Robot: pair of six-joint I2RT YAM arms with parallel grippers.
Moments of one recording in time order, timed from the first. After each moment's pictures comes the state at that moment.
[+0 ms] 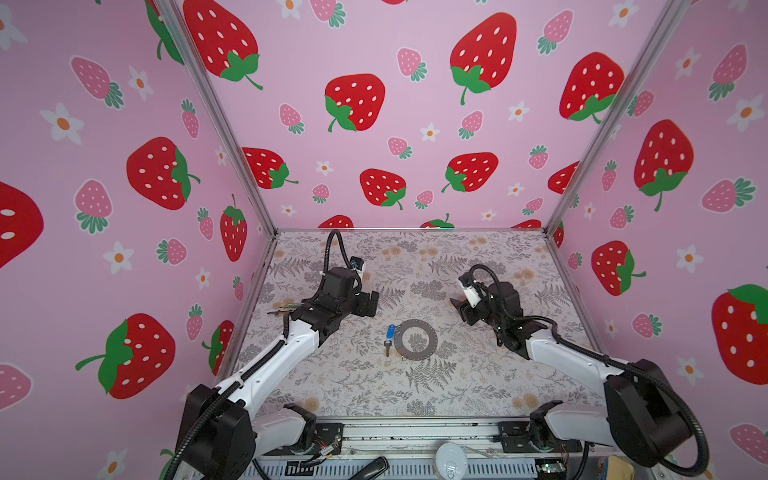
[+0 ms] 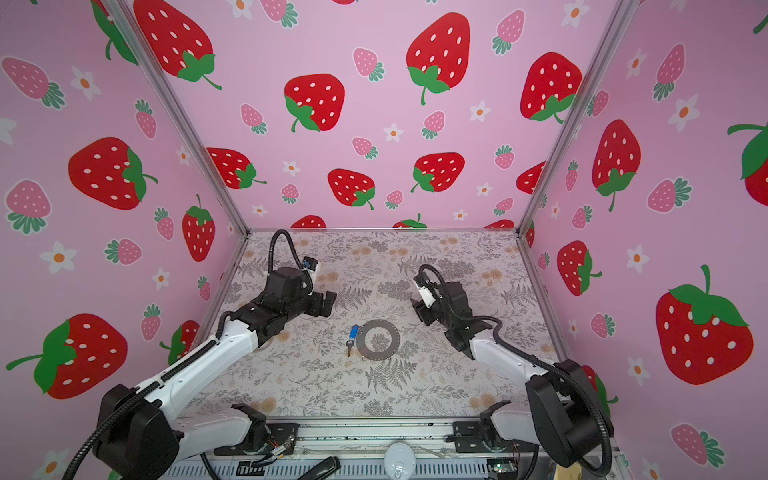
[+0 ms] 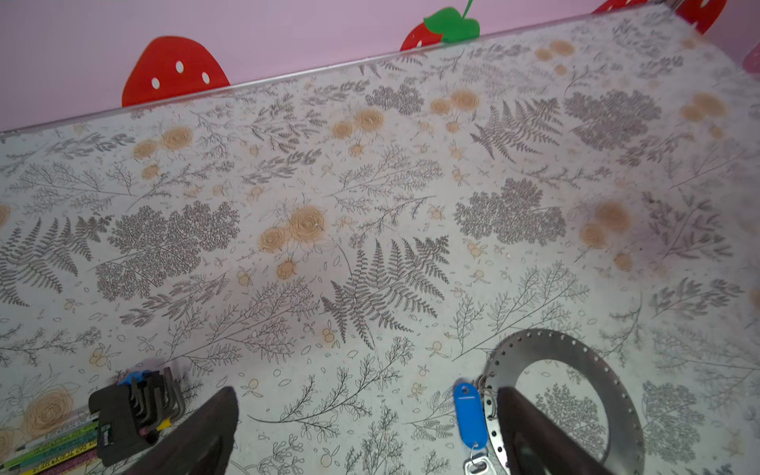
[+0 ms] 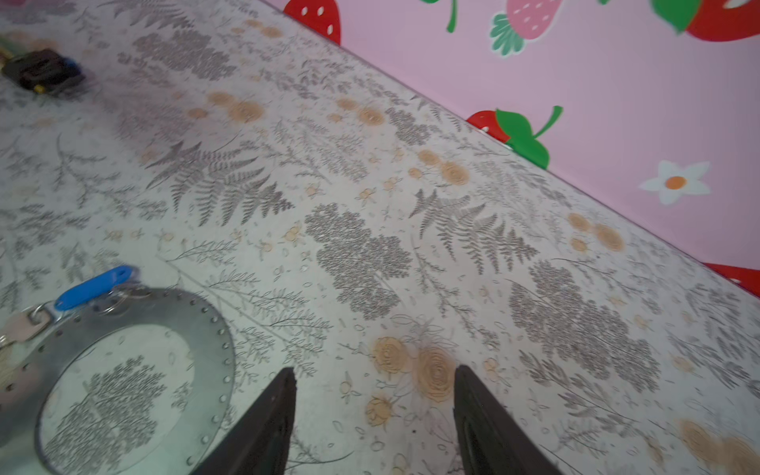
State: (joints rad) left arm -0.42 1.24 0.88 -0.36 -0.10 -0.07; right arm 0.62 1.32 0.61 0.20 -0.09 -0.30
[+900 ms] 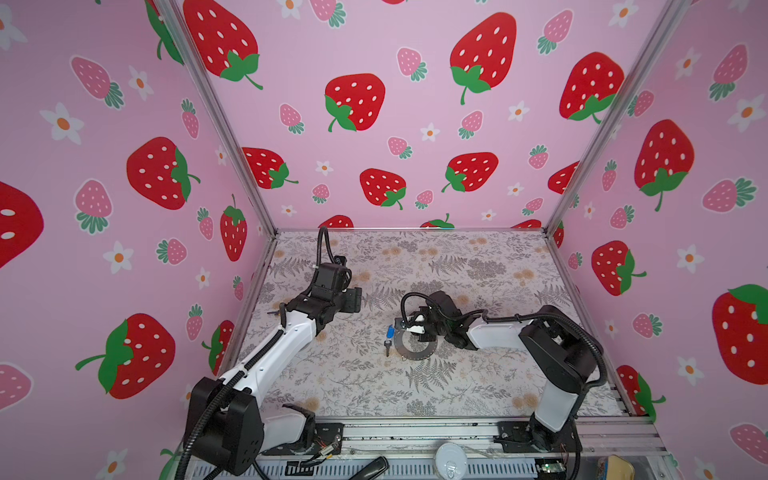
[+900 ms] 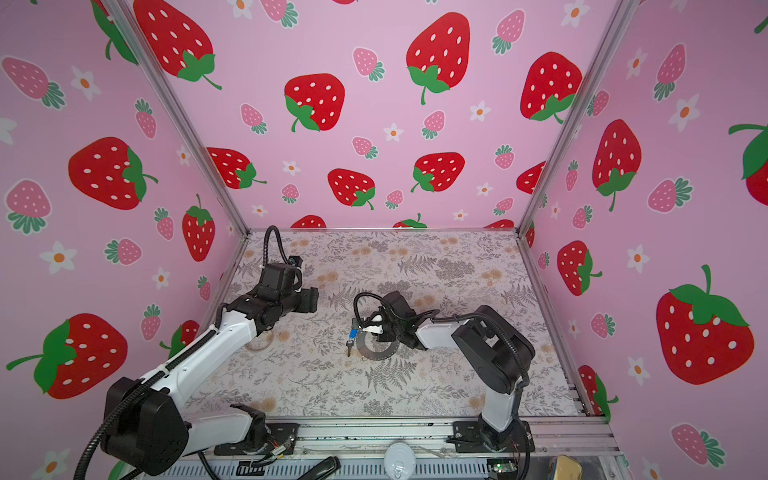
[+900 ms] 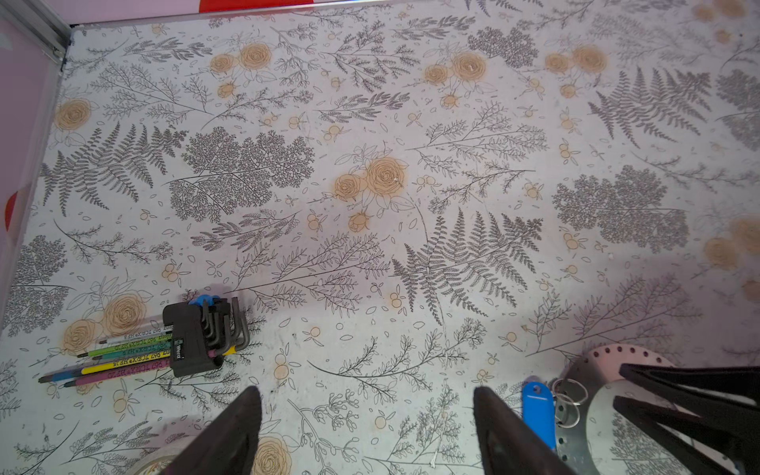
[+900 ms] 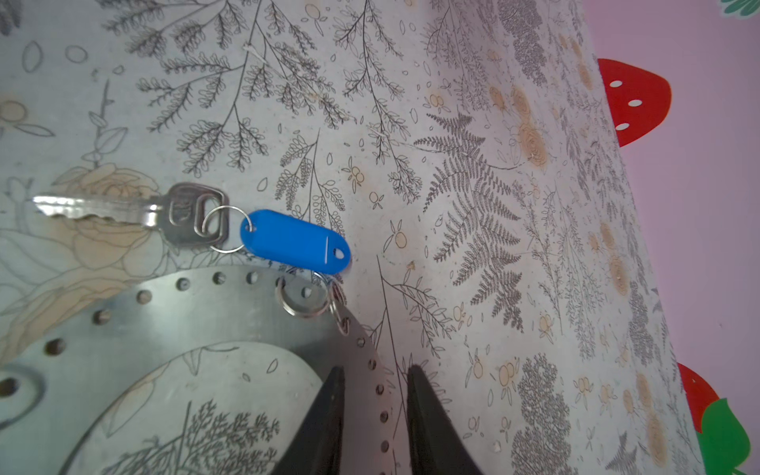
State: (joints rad) left arm -0.31 1.27 0.93 -0.47 -0.14 -0.15; right arm 0.88 1.82 0.87 0.25 -0.20 -0.91
